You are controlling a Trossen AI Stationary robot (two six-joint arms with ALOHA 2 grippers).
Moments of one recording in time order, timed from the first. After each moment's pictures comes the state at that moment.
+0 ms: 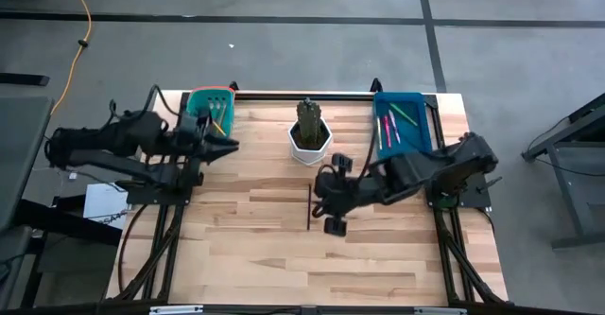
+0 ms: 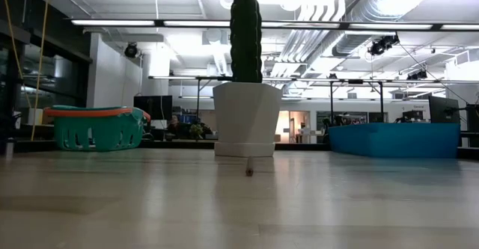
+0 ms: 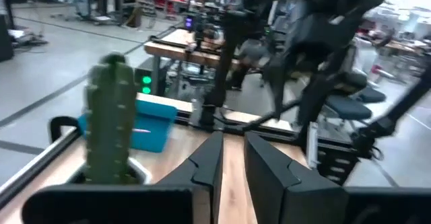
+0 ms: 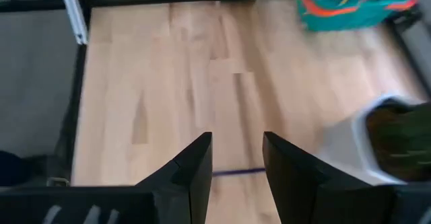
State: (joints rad) left arm 0.06 0.68 0.92 -0.33 -0.10 -0.19; right arm 0.38 1.77 2.01 -1.09 0.34 0.35
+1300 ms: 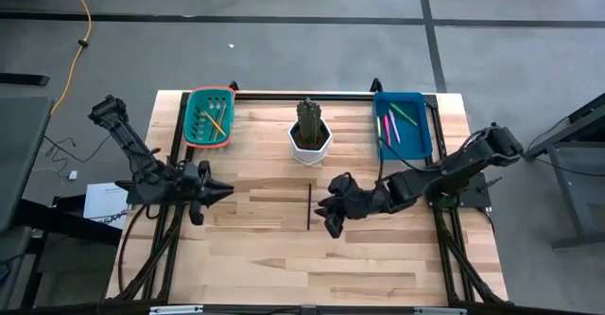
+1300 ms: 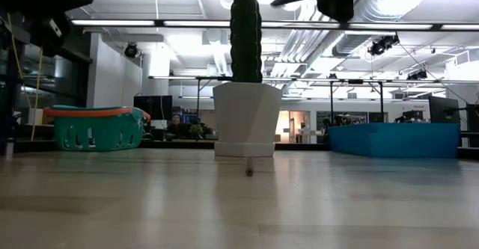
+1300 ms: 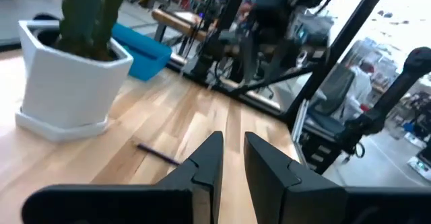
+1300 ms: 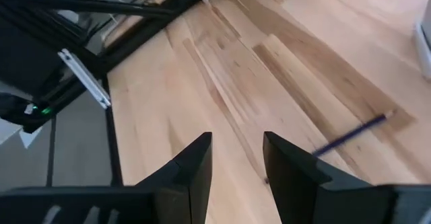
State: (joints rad) left arm -0.75 0.47 0.22 0.13 -0.94 -0.53; right arm 0.39 1.52 1.13 -0.26 0.33 0.85
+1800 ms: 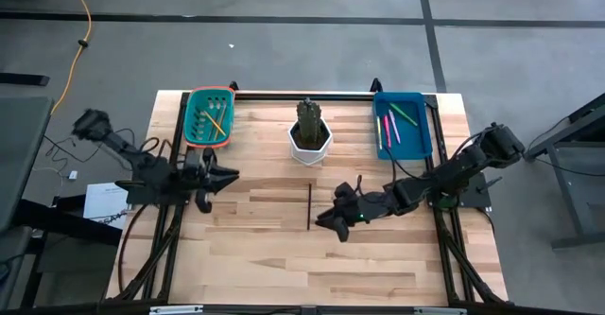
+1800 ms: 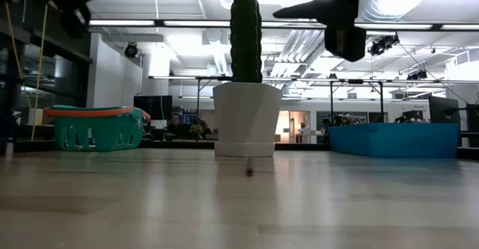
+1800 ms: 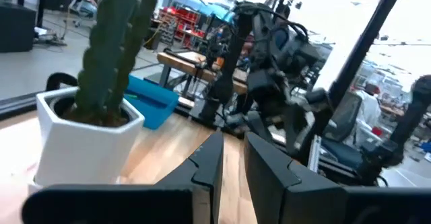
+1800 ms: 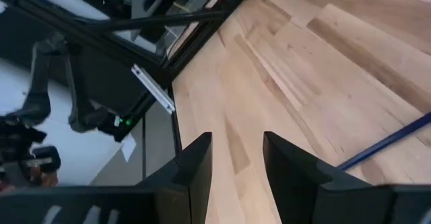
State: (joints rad) left arm -0.48 0.47 0.21 0.33 -0.74 -0.29; right arm 0.40 1.51 0.82 0.30 0.22 0.99
